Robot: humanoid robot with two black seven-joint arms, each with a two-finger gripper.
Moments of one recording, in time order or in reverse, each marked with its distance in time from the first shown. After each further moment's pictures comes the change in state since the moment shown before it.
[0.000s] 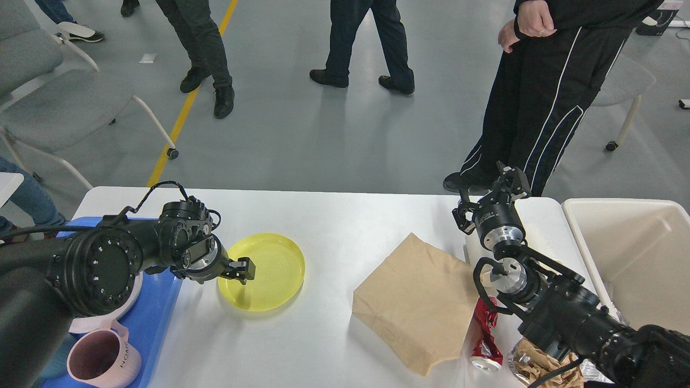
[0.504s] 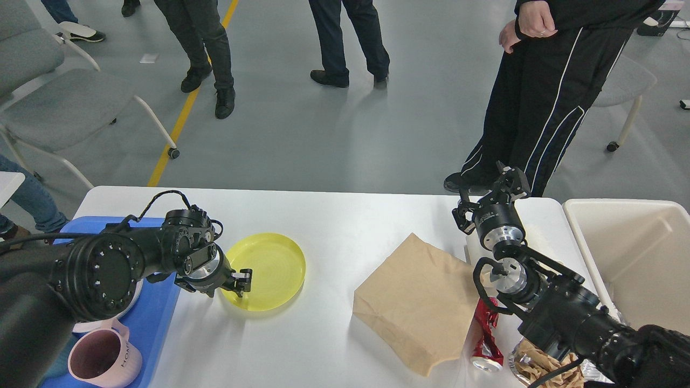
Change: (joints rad) left arm 0.019 -0.005 -0.019 -0.003 0.000 -0.032 0.002; right arm 0.000 0.000 0.000 0.000 0.000 0.000 0.000
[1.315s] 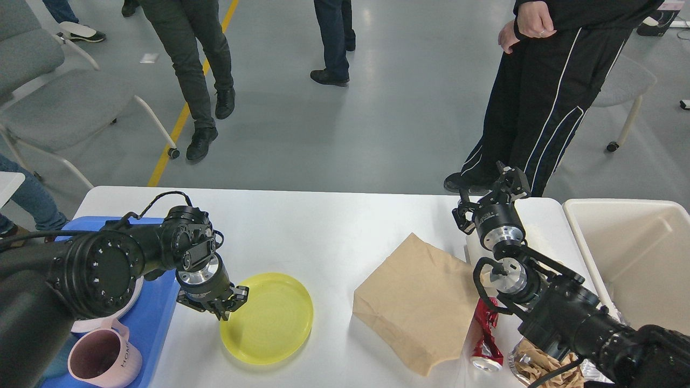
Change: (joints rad) left arm -0.018 0.005 -0.003 0.001 0.001 -0.199 -0.002; right arm 0.000 0.000 0.000 0.000 0.000 0.000 0.000
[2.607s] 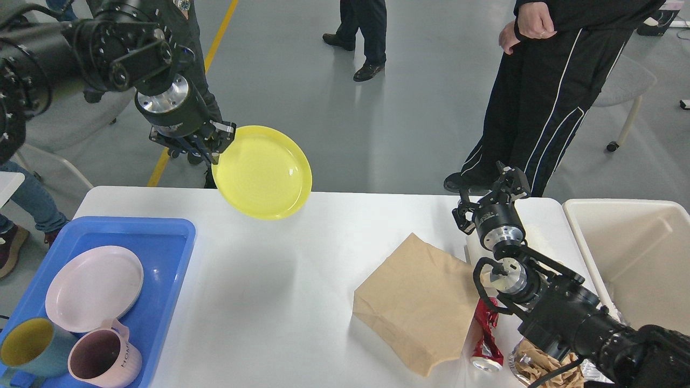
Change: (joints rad) left arm -0.654 0.170 -0.001 -0.164 -0.026 -0.146 -0.018; right arm 0.000 0.000 0.000 0.000 0.000 0.000 0.000
